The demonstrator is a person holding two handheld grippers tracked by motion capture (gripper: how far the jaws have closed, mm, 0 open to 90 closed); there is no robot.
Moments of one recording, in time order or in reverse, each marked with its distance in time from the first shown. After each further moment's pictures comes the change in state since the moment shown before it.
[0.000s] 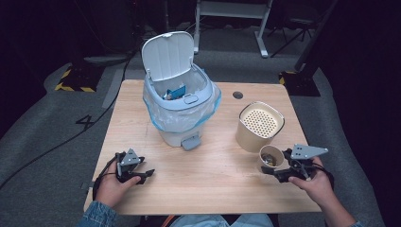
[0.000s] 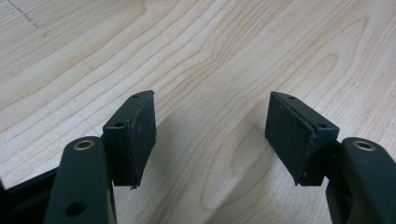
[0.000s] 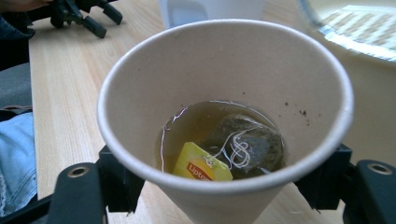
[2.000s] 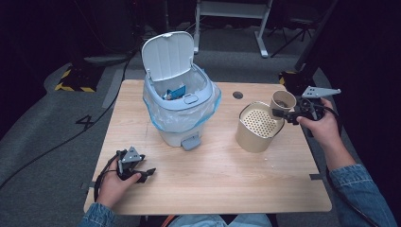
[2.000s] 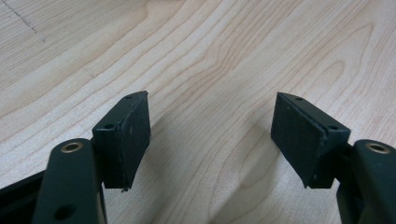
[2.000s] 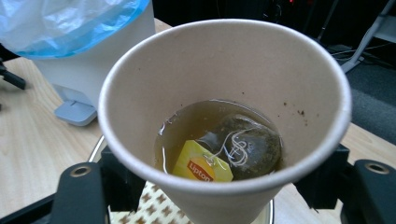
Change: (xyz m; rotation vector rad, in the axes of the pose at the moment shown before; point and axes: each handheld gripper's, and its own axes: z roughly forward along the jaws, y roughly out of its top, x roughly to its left) left arm 0.004 0.004 0.005 0.005 -0.008 -0.002; right arm -0.123 0.106 -0.009 -0.029 -0.171 0.032
